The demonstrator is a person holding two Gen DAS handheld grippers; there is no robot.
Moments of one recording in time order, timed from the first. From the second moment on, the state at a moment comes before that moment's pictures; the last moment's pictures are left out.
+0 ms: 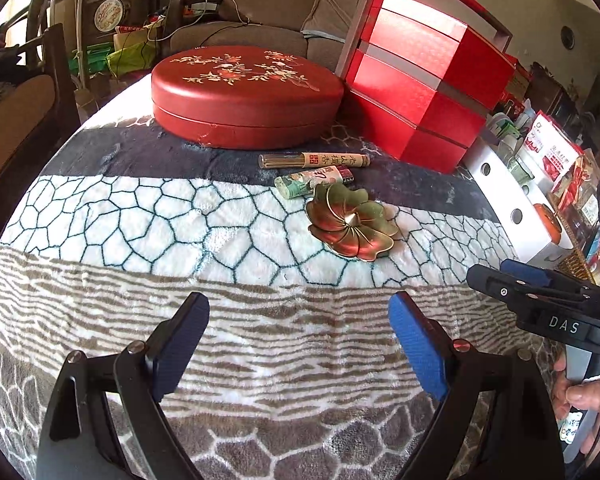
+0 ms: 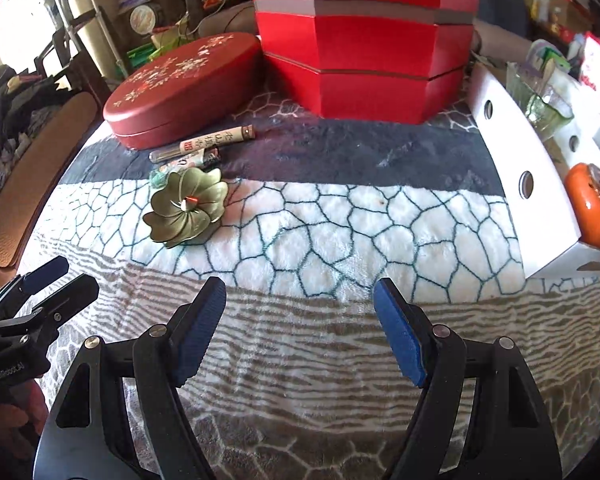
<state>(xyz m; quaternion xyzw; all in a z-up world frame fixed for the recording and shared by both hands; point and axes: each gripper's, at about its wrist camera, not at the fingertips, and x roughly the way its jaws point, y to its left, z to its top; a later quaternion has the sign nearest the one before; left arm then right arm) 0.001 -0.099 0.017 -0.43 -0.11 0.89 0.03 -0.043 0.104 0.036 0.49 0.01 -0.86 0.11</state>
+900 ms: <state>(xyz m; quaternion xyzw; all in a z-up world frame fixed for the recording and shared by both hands) -0.020 -0.023 -0.009 -0.44 -0.06 0.90 0.02 -0.032 0.203 0.008 0.46 0.01 -0.88 0.04</state>
